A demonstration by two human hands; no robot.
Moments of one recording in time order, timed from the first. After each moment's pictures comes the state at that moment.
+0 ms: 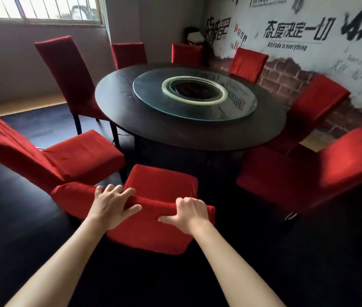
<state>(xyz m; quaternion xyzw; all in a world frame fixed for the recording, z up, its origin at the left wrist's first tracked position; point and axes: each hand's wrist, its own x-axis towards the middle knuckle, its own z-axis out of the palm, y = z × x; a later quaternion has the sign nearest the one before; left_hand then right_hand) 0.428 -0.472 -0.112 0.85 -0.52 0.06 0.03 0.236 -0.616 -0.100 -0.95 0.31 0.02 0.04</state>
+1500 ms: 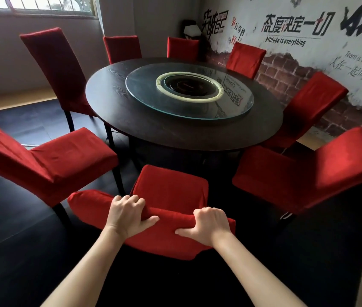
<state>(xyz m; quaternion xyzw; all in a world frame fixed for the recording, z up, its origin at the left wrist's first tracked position) 0.378 -0.530 -0.122 0.80 -0.55 0.19 0.12 0.180 -0.669 -0.109 -0.96 0.29 0.02 0.01</state>
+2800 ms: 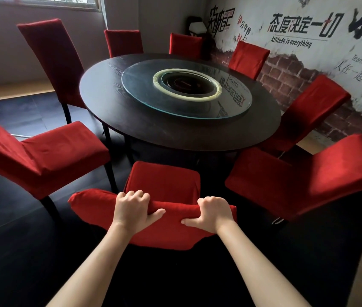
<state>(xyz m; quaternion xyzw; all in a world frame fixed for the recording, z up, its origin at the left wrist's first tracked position) 0.316 -0.597 -0.124 0.84 -0.50 0.17 0.11 0.140 -0.759 -0.101 -0.96 0.27 0.04 -0.03</state>
